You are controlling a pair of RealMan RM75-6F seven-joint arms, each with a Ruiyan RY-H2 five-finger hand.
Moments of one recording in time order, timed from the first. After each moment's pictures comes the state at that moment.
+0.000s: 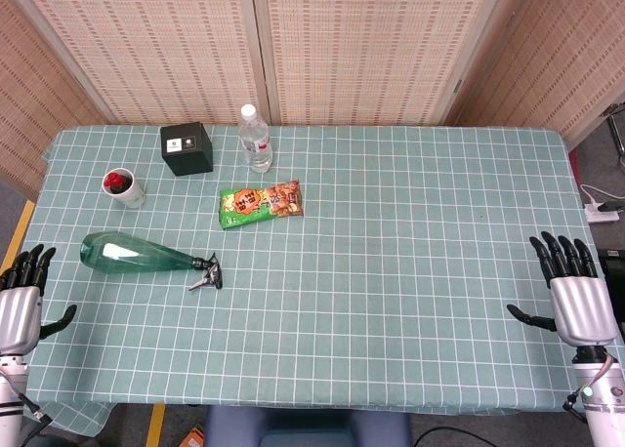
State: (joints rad) left arm -0.22 -1.16 -0.05 -1.65 1.23 1.49 0.24; right arm 0.13 -1.13 0.10 -1.62 -1.42 1.44 -0.23
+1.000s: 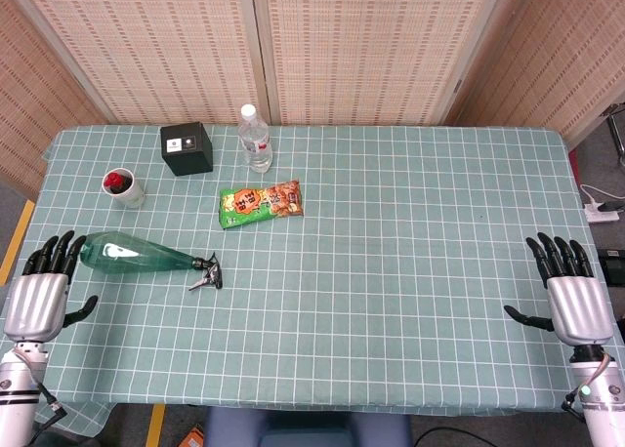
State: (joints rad) left arm -0.27 -1.11 -0.10 -1.80 1.28 1.41 0.44; right arm 0.14 -1.12 0.10 -1.64 -1.41 1.41 -0.22
